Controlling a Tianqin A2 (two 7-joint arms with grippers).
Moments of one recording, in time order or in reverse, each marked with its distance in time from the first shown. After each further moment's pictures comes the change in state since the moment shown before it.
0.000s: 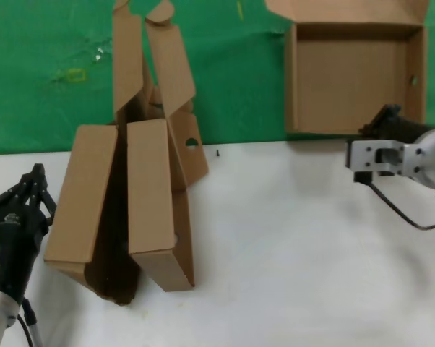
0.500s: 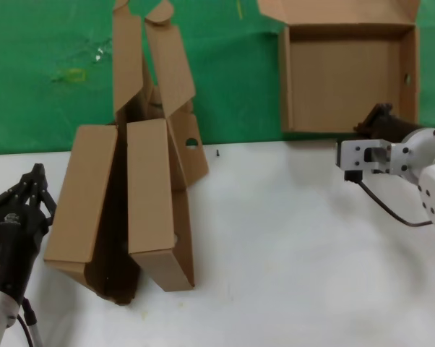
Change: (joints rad) left arm 0.000 0.000 0.000 0.000 0.000 0.000 0.000; right arm 0.028 -0.082 0.000 -0.083 -0.077 0.024 -0.030
